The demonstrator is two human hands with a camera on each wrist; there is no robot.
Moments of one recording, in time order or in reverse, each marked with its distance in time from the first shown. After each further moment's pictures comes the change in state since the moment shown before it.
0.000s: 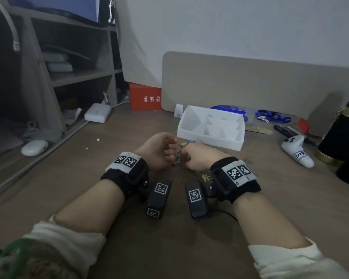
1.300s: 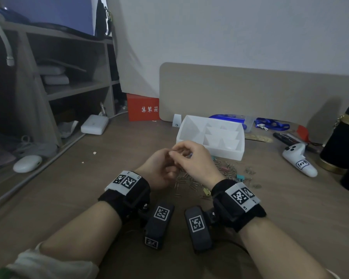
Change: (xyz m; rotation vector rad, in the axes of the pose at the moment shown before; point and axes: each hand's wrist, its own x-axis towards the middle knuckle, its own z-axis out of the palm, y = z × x) left_hand 0.001 -0.009 0.005 -0.010 -0.026 0.004; right_hand 0.003 -0.010 0.016 0.775 0.591 -0.059
